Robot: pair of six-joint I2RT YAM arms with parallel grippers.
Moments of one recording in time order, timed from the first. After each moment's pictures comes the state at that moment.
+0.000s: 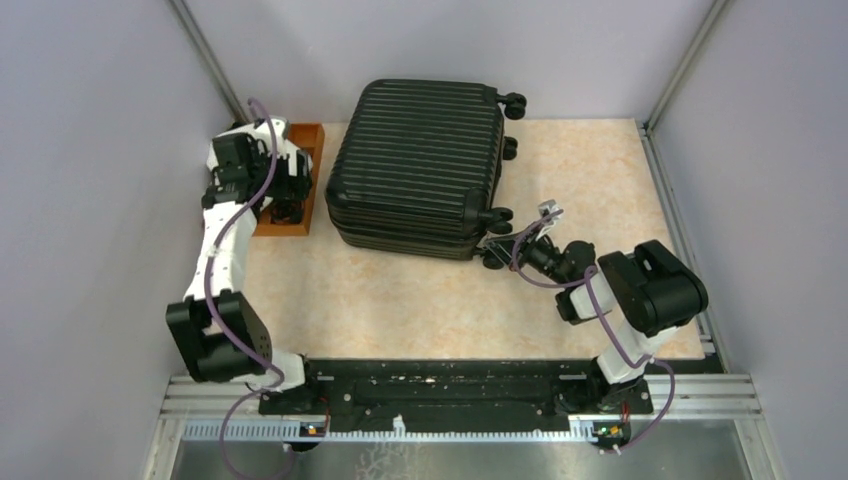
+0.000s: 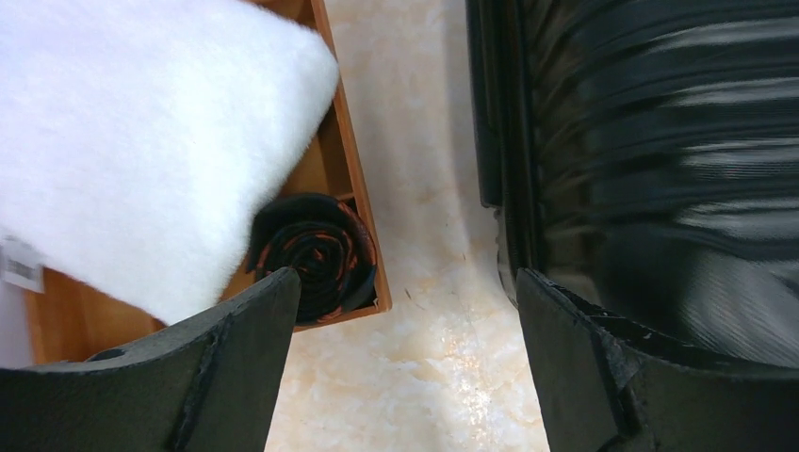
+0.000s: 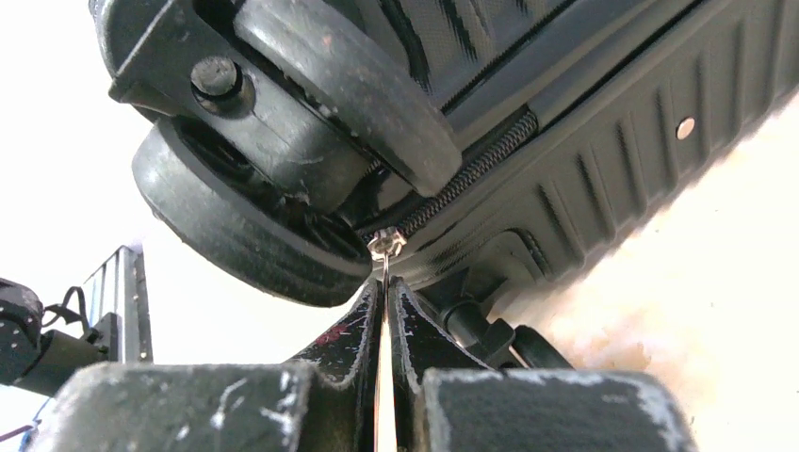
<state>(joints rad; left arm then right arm) 0.20 1.41 1.28 -0.43 0.36 0.24 0.32 1.70 0.30 1.48 -0.58 0.55</state>
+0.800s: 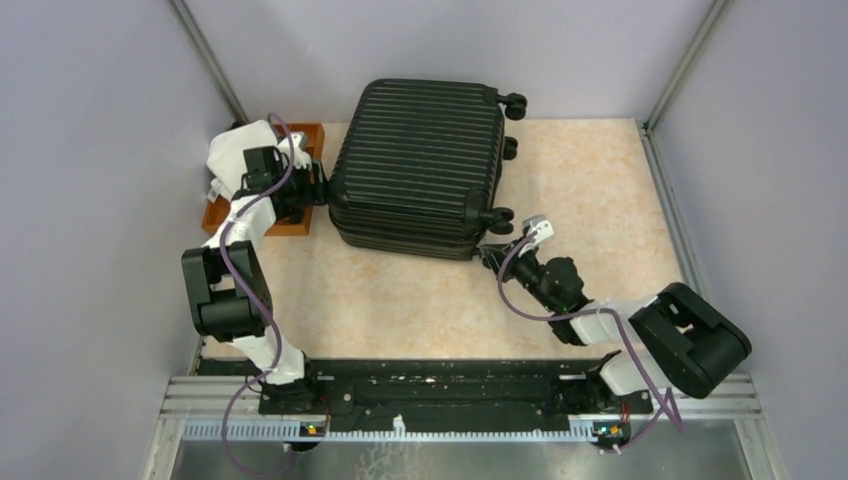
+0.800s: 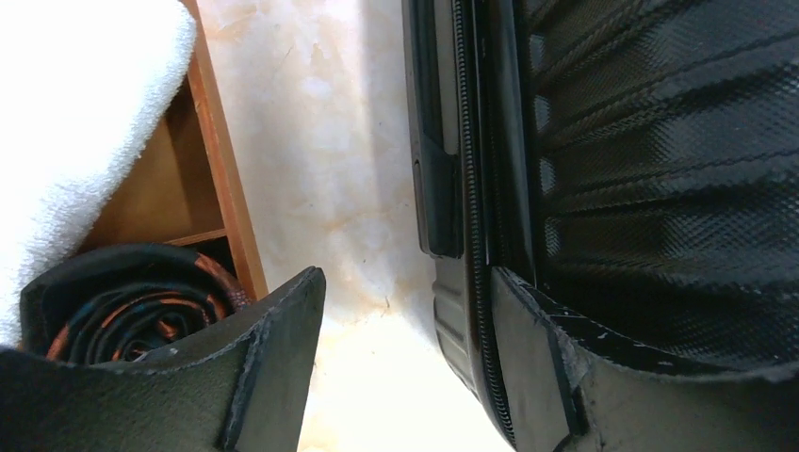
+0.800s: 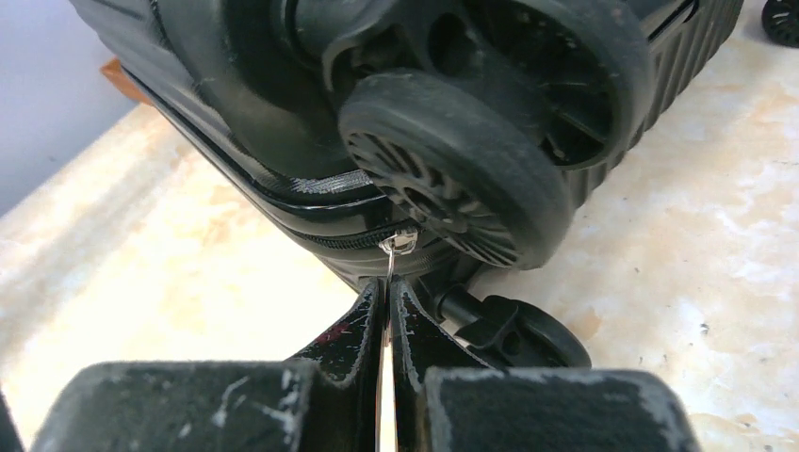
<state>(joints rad) 0.16 1.68 1.18 -0.19 0.48 0.06 0.62 1.38 0.22 1.15 -0.05 0.32</state>
